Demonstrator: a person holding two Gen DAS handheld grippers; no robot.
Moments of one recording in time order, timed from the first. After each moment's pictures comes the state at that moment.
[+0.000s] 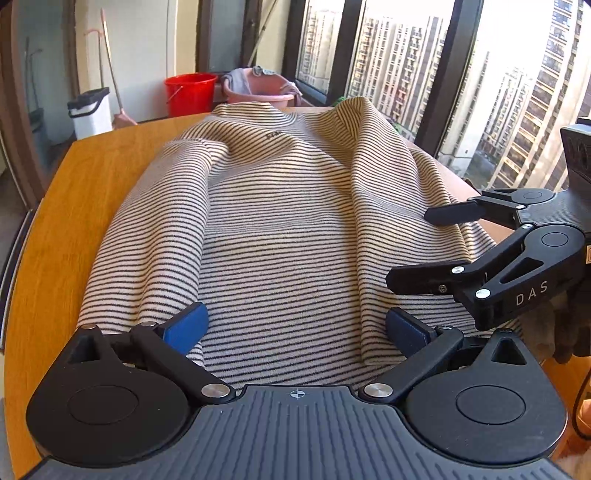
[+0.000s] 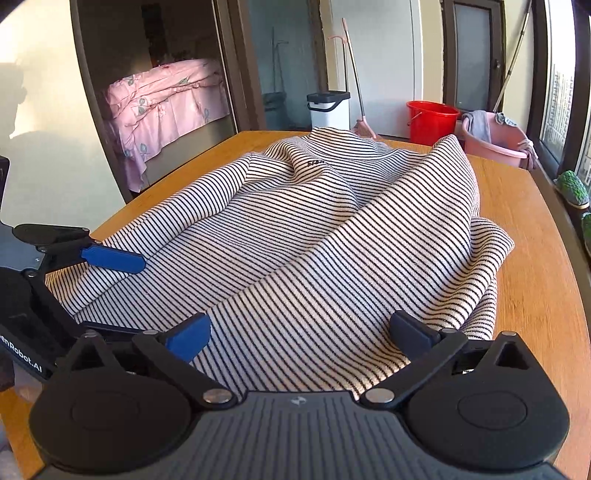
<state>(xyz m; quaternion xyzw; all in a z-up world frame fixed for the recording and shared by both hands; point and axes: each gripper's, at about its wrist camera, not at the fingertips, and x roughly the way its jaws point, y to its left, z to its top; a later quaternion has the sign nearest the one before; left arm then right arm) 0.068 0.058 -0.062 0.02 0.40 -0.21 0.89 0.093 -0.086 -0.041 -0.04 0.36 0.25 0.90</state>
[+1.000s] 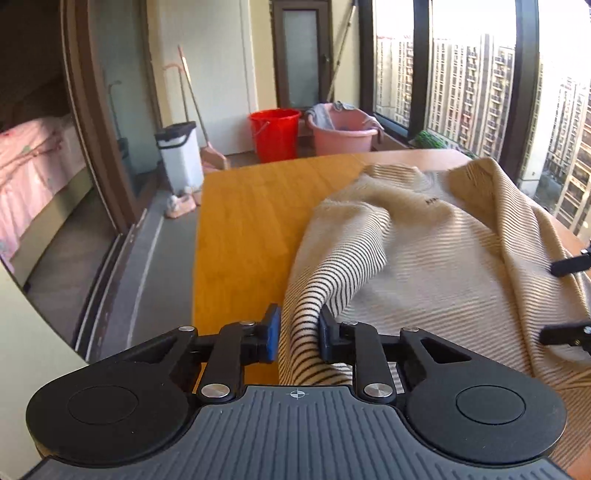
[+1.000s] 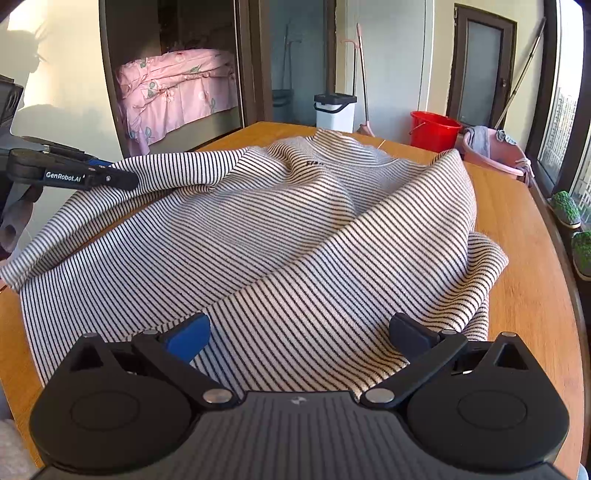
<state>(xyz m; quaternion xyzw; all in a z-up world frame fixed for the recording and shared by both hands) 0.082 0.155 -0.024 0.05 0.32 -0.06 0.94 0.051 -0.074 -0.036 -0.07 0.34 0.24 0.91</state>
